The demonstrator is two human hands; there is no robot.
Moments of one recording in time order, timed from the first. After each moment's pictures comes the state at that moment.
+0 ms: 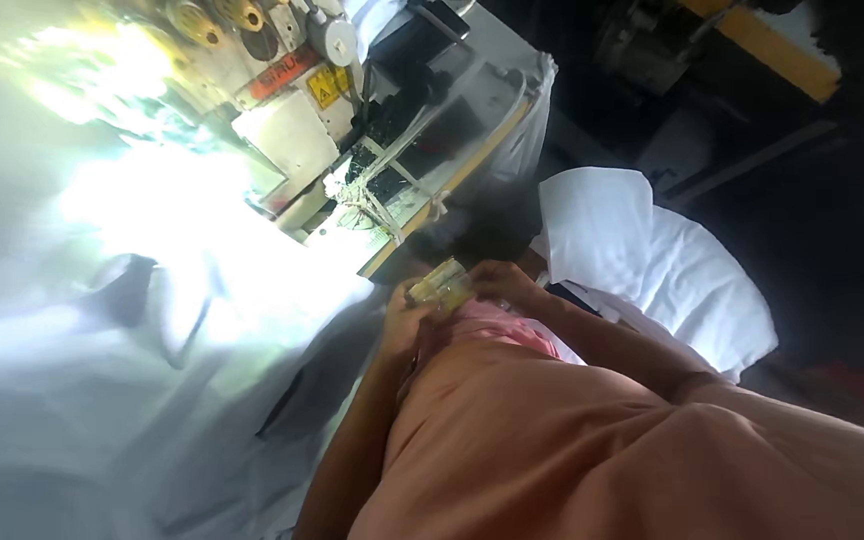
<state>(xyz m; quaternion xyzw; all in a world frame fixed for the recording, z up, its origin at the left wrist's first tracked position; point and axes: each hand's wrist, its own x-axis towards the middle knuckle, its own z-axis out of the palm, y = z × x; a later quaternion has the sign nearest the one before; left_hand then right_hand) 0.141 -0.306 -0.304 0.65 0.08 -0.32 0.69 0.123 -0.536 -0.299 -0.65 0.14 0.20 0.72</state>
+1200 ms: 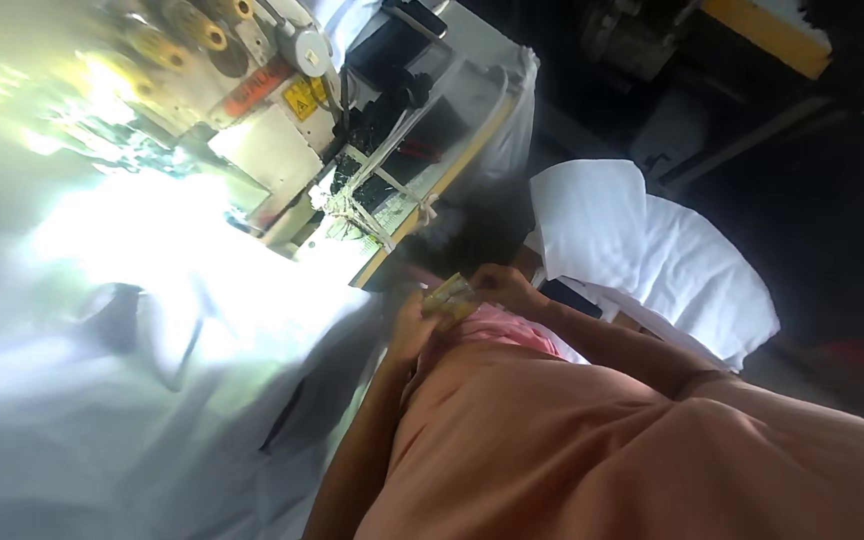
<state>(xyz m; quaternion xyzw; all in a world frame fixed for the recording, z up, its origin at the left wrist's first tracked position) 0.143 -0.309 -0.307 0.76 -0.07 -0.36 0.54 0.112 -0.546 -0.308 -0.78 0.07 0.14 0.61</state>
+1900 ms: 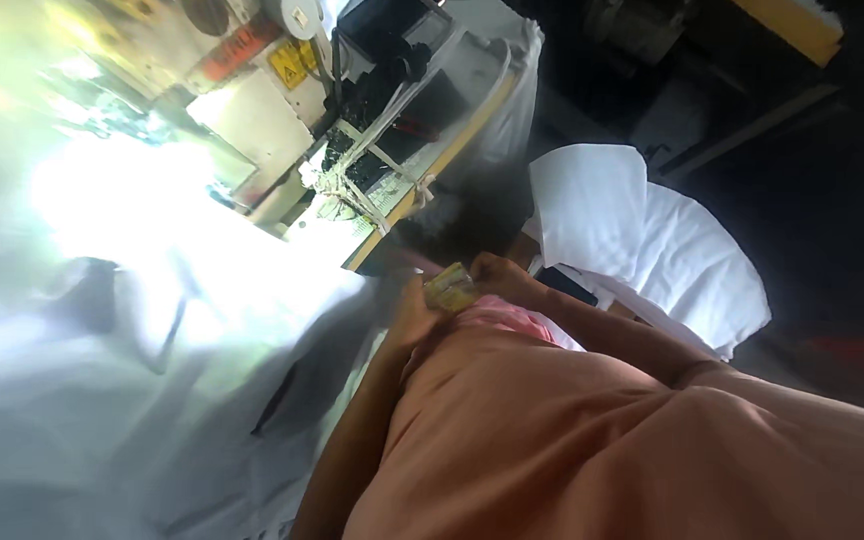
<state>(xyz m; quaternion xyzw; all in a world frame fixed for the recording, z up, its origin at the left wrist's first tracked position) 0.148 -0.324 -0.304 0.80 -0.08 -0.36 0.48 0.106 -0.549 -0.322 -0.74 0.04 0.18 0.64</state>
